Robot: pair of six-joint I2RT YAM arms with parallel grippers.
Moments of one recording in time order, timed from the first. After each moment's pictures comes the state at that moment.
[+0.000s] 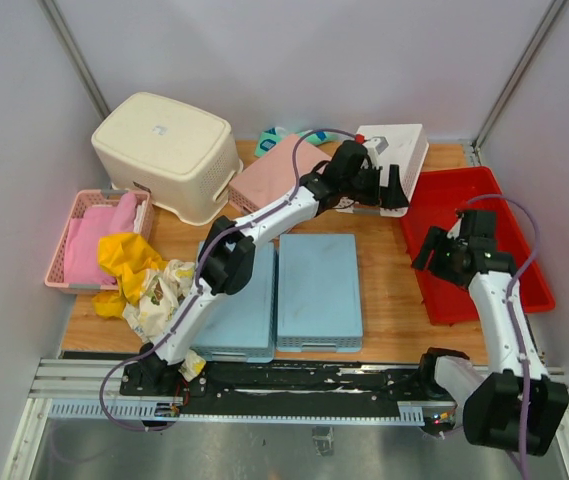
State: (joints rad) left arm -0.82 2.46 2.29 -0.21 0.34 -0.56; right arm -0.20 0.97 0.80 -0.76 -0.16 0.26
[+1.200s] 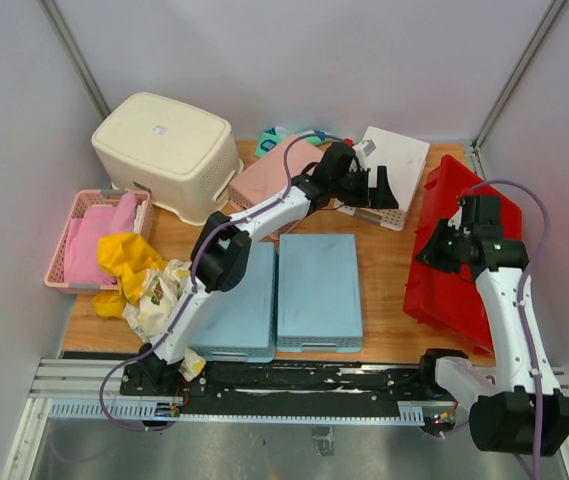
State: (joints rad) left arm -0.76 2.44 2.17 -0.15 0.40 -0.62; right arm -0.05 1.03 1.01 -0.95 -0.13 0.32
